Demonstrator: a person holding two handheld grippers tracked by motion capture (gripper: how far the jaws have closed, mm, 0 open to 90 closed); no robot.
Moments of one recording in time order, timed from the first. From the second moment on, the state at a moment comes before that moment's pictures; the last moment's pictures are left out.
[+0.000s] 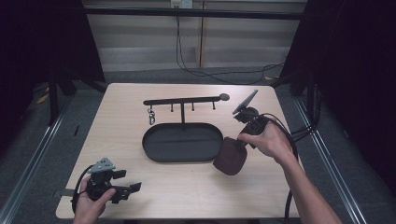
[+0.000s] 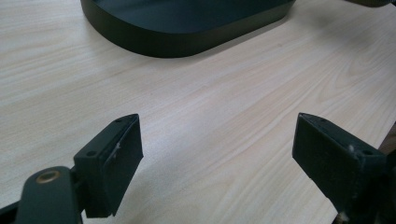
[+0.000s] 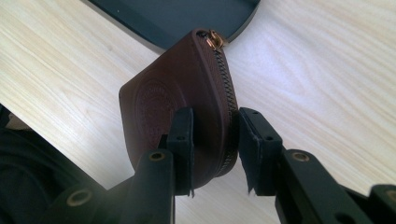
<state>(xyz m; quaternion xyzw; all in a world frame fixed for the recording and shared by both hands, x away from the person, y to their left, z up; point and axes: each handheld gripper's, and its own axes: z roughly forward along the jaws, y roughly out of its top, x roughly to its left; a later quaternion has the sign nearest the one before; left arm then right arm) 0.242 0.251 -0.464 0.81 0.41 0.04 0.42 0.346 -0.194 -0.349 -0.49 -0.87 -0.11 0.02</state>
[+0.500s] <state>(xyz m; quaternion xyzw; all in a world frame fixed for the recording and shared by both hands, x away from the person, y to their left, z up) 0.237 0.246 -0.461 0.83 0.38 0.05 0.41 0.354 -0.190 -0.323 -0.49 -0.86 -0.12 0.00</state>
